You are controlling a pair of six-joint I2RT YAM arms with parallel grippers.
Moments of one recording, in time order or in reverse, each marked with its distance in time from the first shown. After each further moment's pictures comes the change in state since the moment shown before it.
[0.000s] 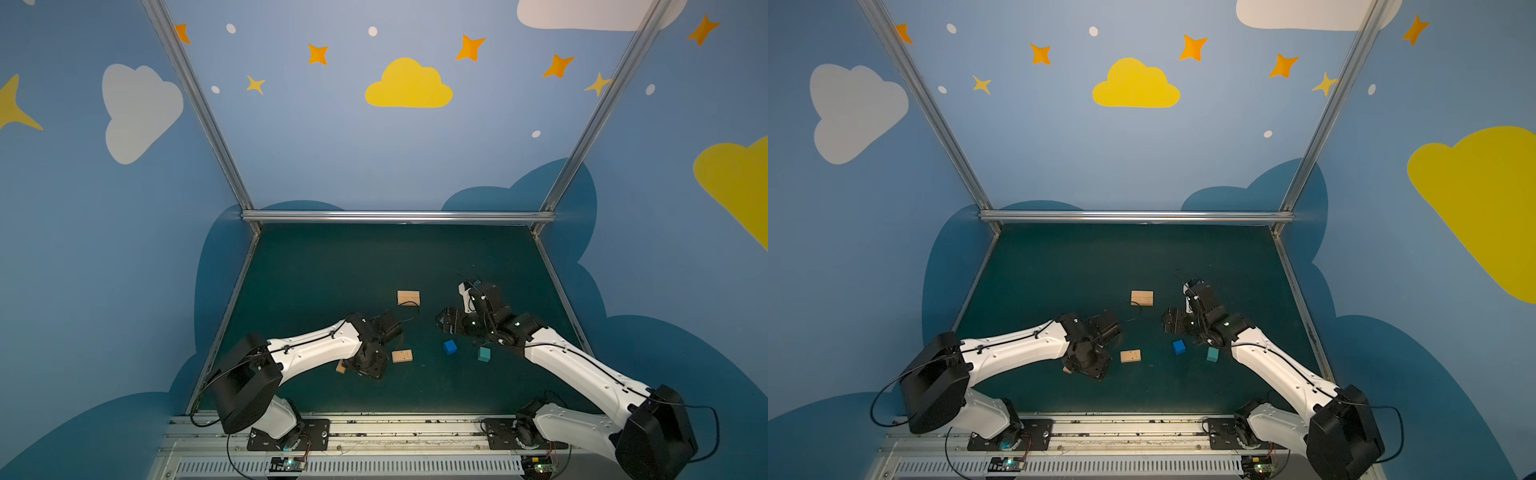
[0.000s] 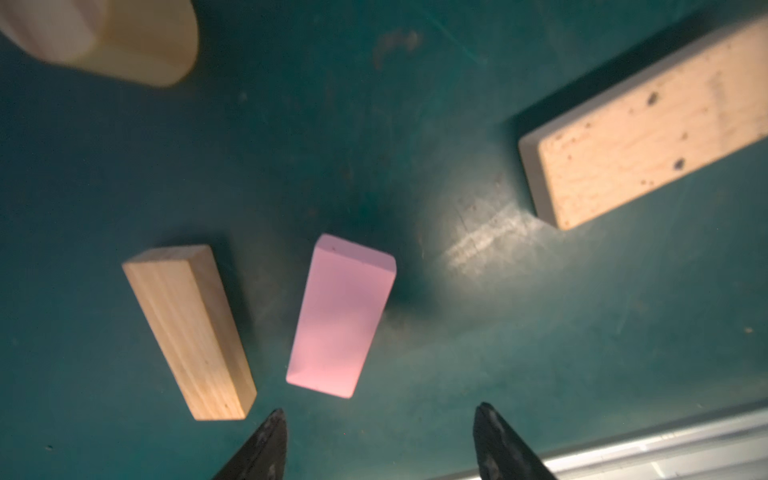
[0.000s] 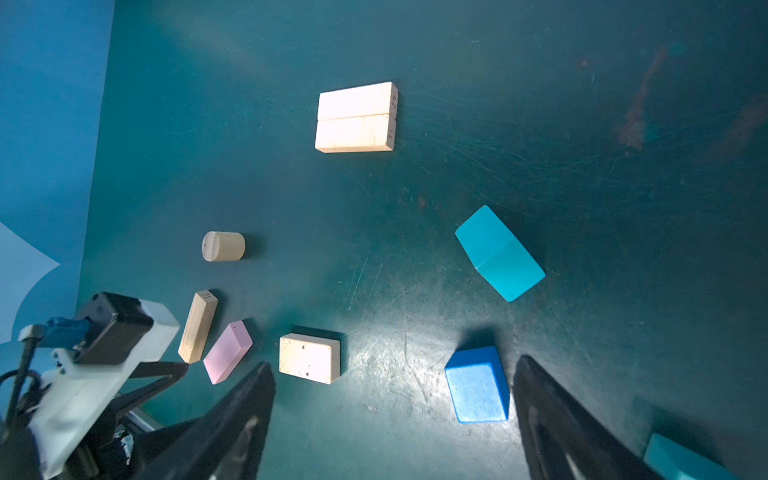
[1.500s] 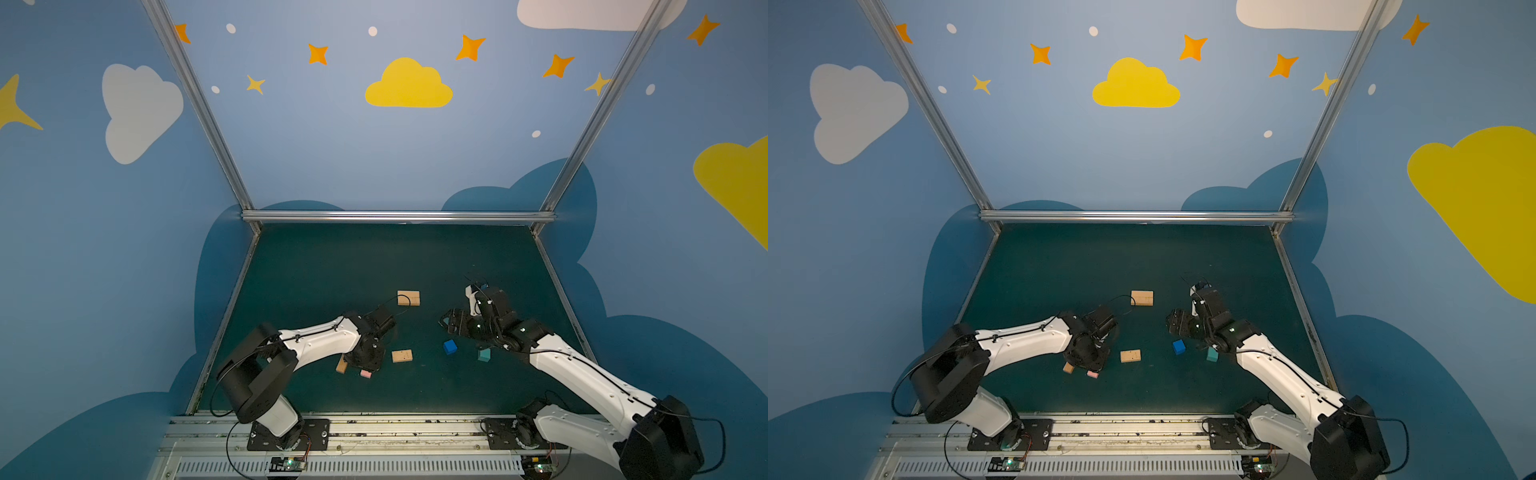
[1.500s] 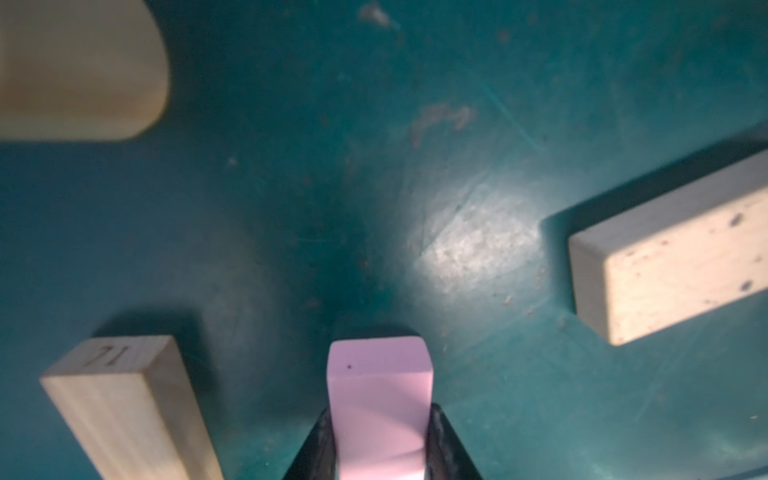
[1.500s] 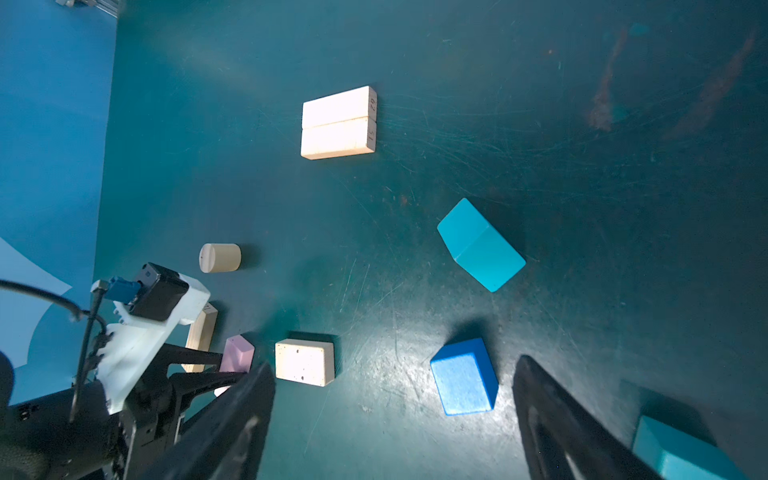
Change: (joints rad) left arm 0.096 0.056 -0.064 0.162 0.090 0.012; right arm -0.031 -0.058 -0.058 0.021 -0.001 0.037
